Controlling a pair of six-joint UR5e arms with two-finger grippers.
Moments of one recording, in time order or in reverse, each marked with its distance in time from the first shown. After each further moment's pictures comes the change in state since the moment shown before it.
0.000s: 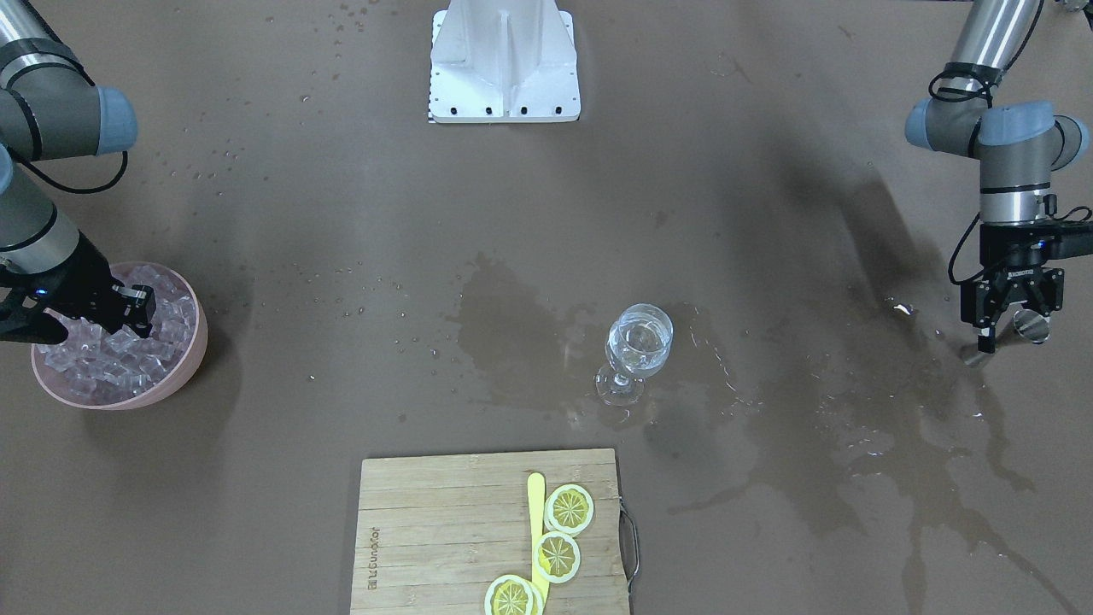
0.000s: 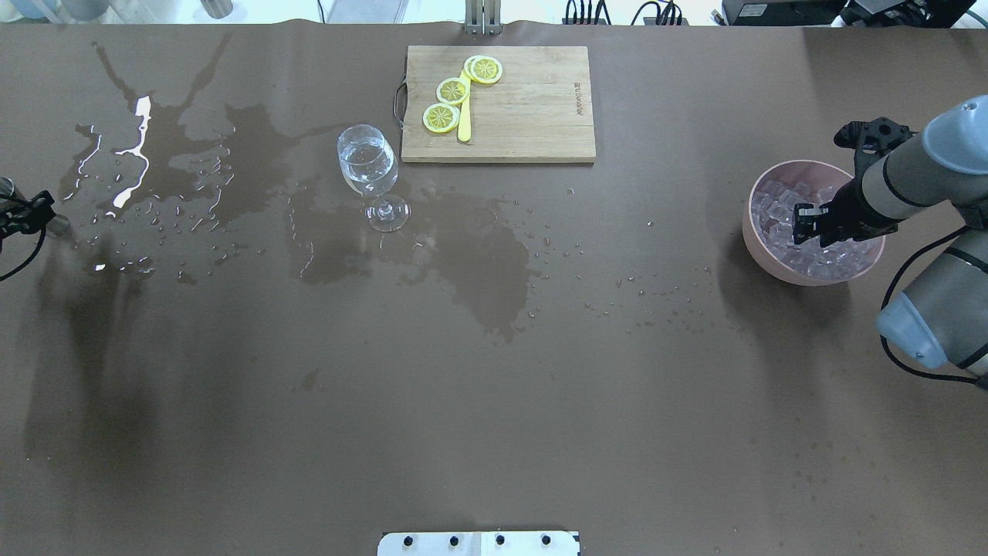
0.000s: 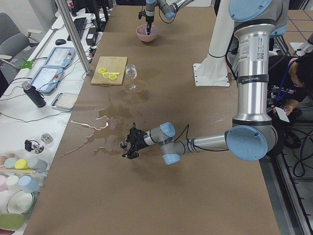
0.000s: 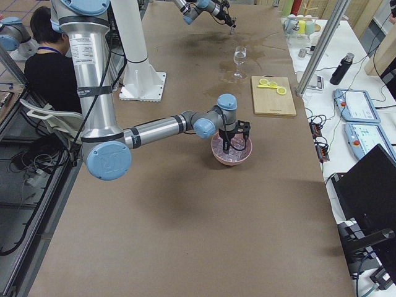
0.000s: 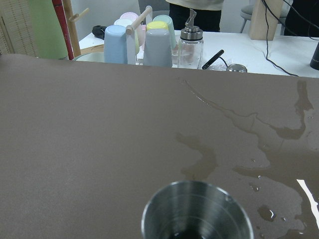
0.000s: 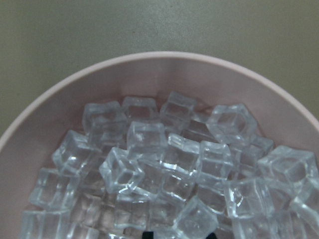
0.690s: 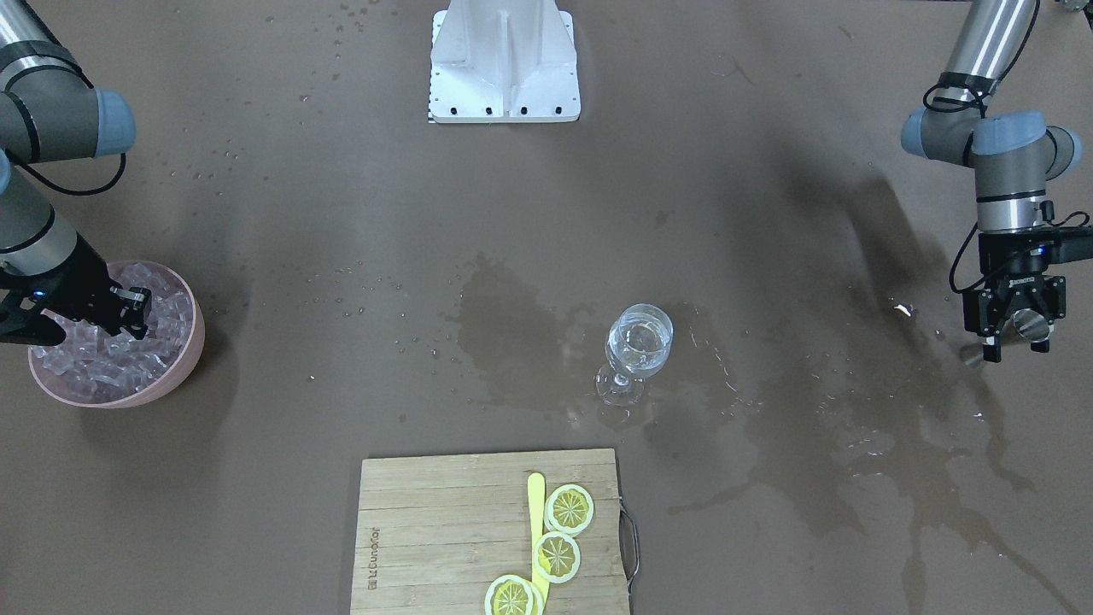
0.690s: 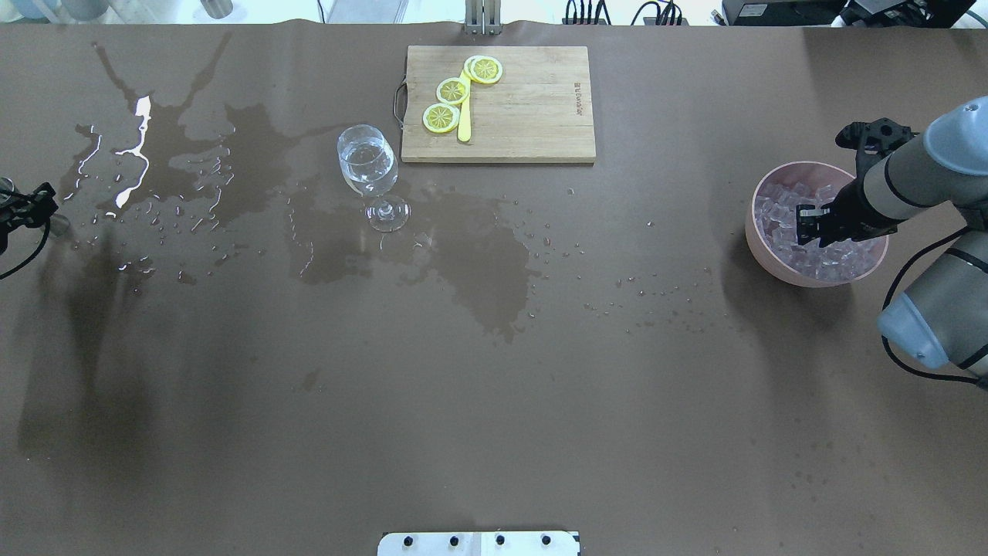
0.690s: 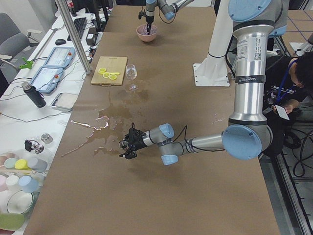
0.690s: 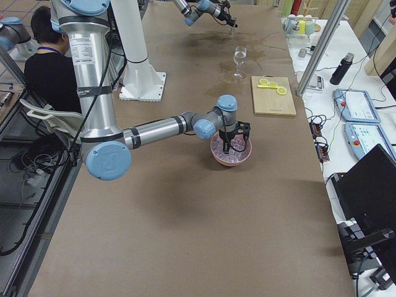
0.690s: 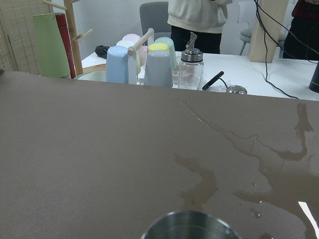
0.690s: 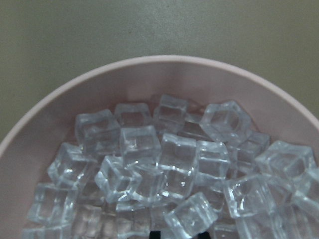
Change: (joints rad) left arm 0.008 -0.034 0.058 -0.038 0.054 -0.011; right arm 0.002 -0.001 -0.004 0.005 0.000 0.000
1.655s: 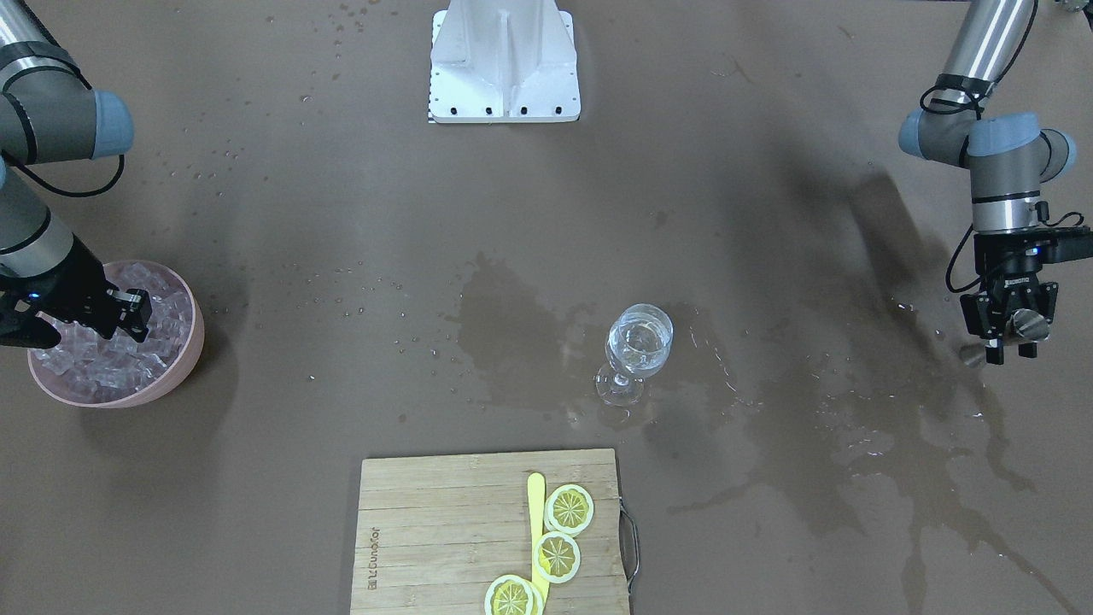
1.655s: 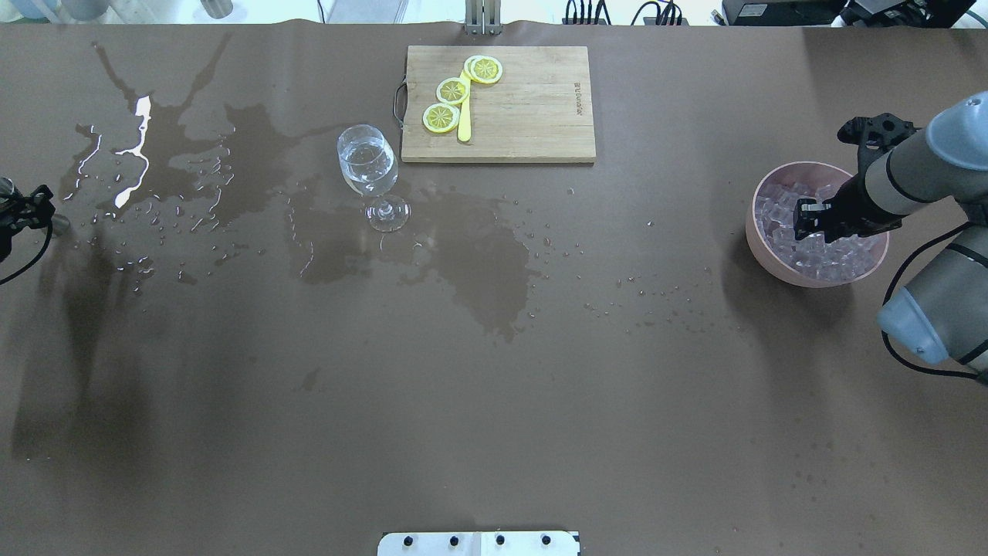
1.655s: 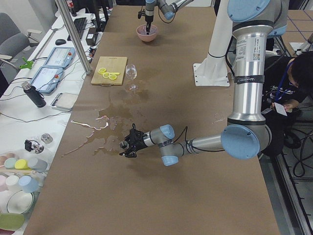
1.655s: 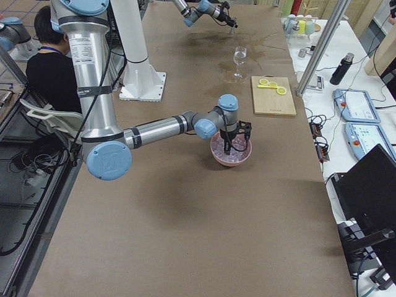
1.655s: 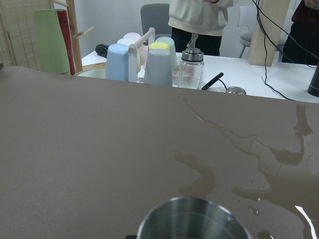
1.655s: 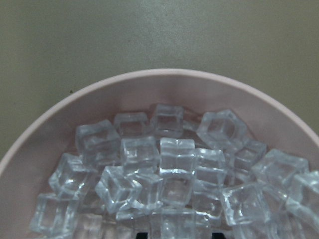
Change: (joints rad) left arm 0.016 -0.003 0.015 -0.023 0.017 -0.024; right arm 0.010 0.007 -0.008 -0.002 0.000 0.000
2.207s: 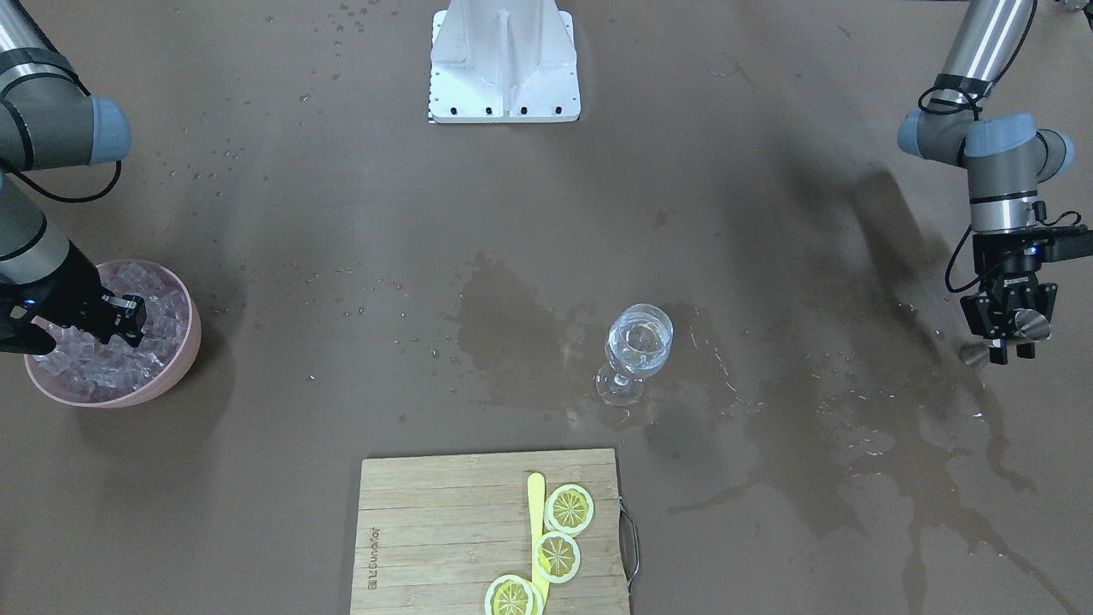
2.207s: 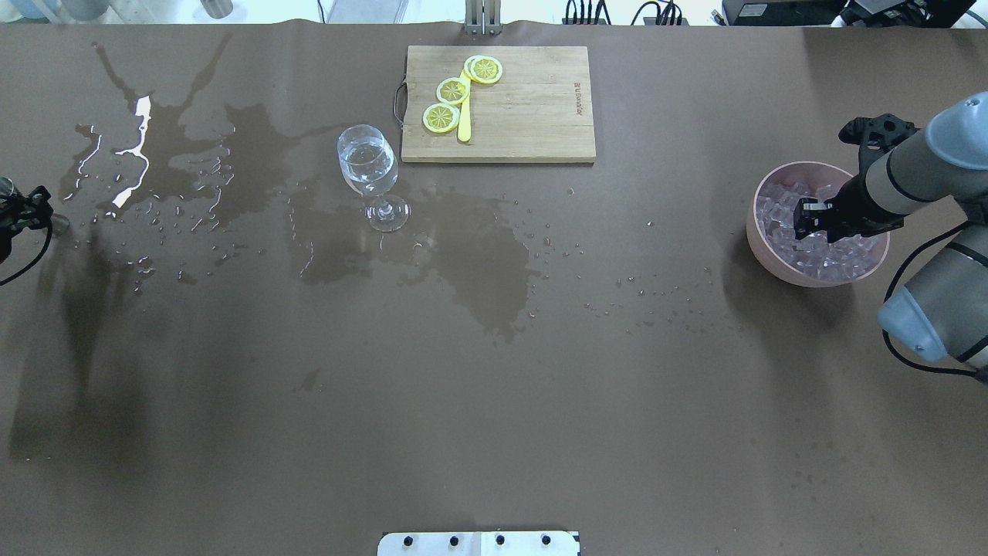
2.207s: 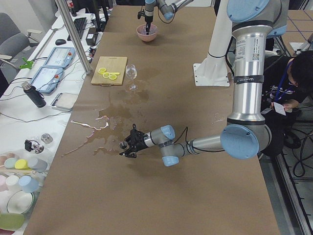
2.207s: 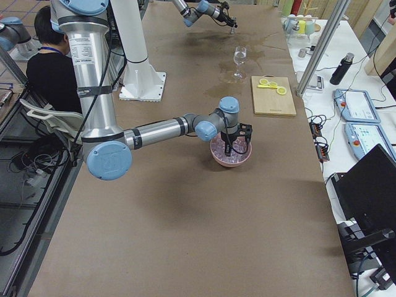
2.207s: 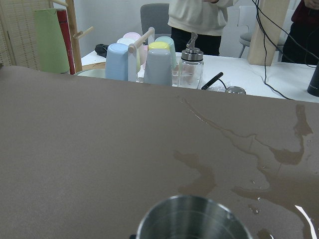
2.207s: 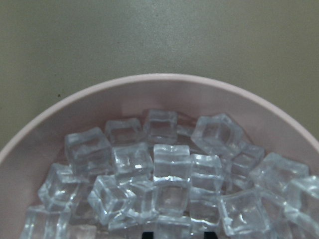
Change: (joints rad) left arm 0.013 0.000 0.010 -0.007 0.029 0.000; right arm 0.005 0.003 -0.021 0.013 0.001 0.001
